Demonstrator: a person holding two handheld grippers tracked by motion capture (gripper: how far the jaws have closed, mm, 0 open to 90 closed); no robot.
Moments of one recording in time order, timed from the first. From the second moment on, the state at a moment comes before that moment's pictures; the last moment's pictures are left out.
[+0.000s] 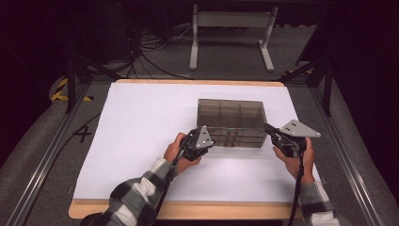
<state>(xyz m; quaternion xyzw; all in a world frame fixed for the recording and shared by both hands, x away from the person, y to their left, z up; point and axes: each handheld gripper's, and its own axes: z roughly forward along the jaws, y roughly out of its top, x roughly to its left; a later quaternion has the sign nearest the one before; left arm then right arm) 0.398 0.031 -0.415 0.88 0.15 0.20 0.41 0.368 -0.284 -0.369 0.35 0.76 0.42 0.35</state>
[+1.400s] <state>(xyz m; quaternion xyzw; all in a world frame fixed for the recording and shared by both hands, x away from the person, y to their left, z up) 0.359 0.201 -0.425 0.86 0.23 0.24 0.38 0.324 -0.304 -0.399 0.32 0.81 0.38 0.32</state>
